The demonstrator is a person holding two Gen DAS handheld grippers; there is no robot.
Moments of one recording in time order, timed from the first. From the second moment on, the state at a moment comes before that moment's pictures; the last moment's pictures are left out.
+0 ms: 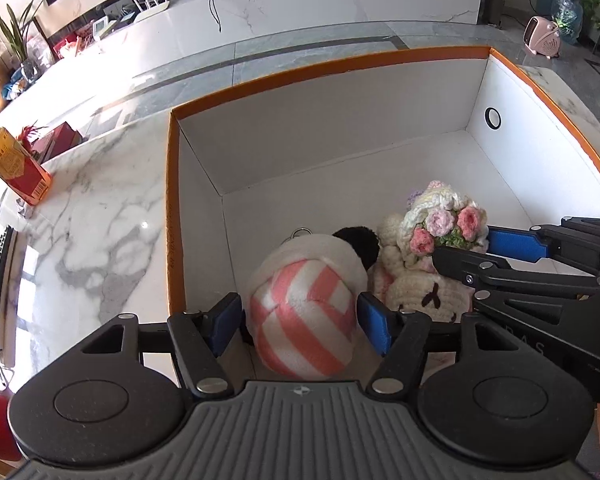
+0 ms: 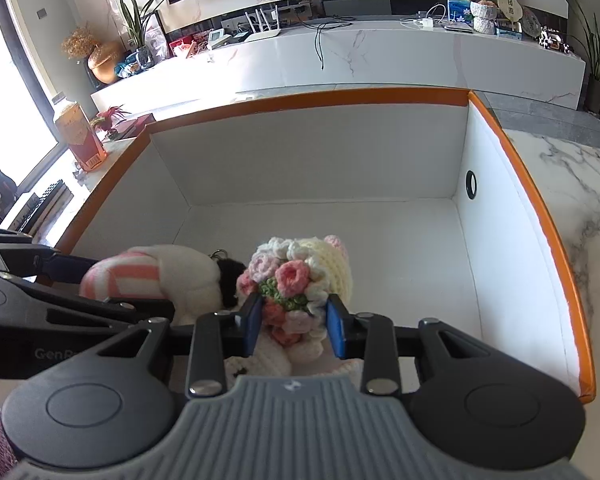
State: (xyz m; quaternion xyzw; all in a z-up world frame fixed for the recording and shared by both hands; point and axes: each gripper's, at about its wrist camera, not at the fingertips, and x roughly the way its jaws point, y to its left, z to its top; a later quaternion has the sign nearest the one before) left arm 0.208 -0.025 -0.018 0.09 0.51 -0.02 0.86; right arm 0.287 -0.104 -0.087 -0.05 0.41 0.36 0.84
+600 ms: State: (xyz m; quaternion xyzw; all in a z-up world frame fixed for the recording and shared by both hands) left arm 0.196 0.038 0.013 0.01 0.45 -0.01 0.89; right arm 0.300 -0.079 -0.078 -0.08 0.46 0.37 0.80
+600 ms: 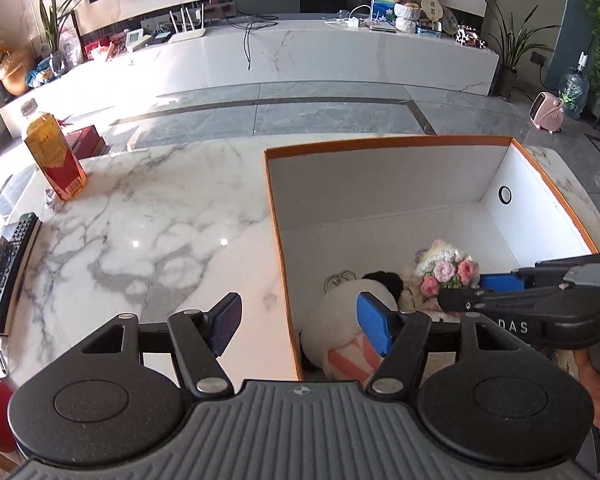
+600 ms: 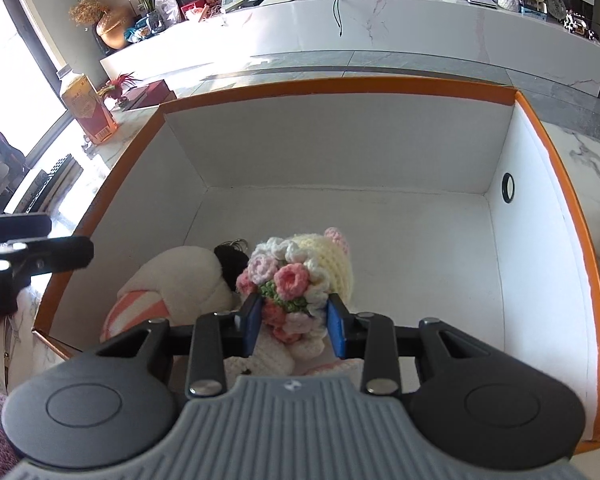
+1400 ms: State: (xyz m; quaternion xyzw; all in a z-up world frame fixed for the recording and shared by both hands) left arm 0.195 0.044 -0.023 -0.03 0.51 -0.03 0.86; right arm 0.321 -0.042 -0.065 -0.34 0.48 0.46 0.66
